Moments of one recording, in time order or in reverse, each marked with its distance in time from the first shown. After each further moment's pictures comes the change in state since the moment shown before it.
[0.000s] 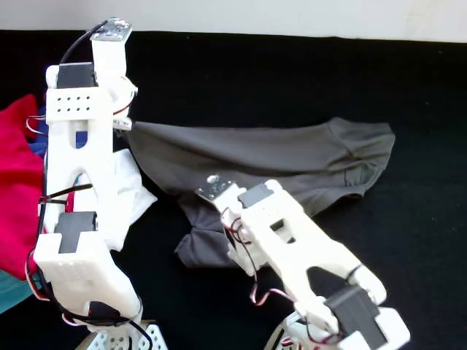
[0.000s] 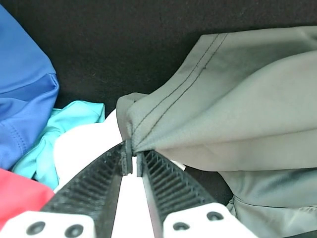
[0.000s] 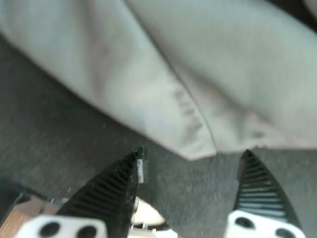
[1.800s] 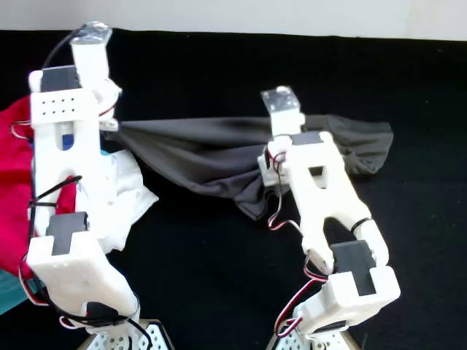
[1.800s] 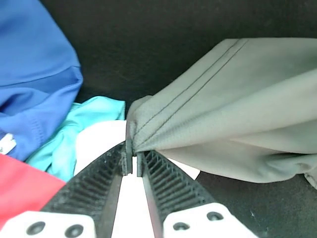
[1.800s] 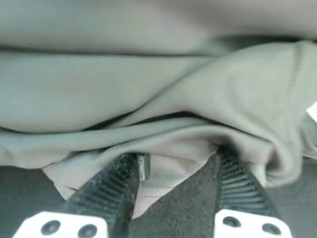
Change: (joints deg) left arm -5.3 -0.5 2.2 -1.9 0.0; right arm 23.0 14.5 -26.6 -15.6 -7.6
